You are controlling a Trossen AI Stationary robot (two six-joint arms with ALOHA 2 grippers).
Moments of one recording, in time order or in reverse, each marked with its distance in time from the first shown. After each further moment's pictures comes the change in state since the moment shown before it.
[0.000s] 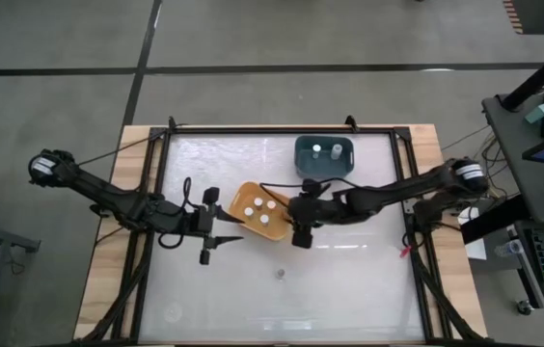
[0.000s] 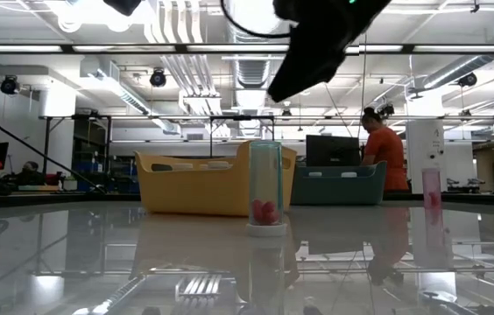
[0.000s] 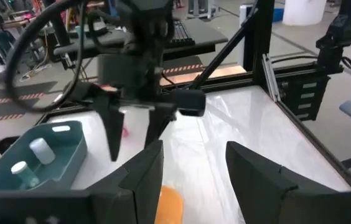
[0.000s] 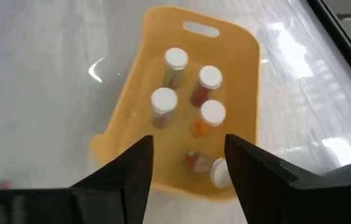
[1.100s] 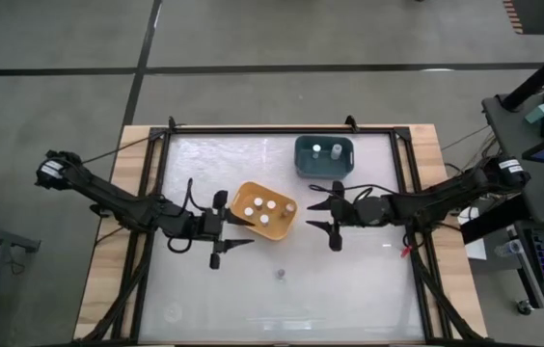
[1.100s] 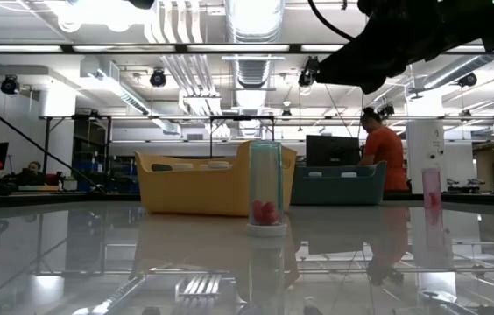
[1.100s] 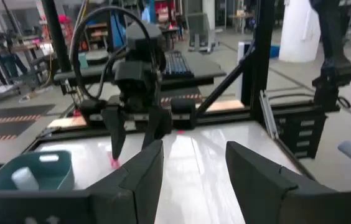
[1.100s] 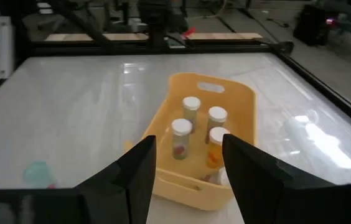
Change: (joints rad) left arm 0.001 0.122 -0.002 0.266 0.000 0.002; right arm 0.053 -0.388 -0.637 0.750 -0.029 -0.105
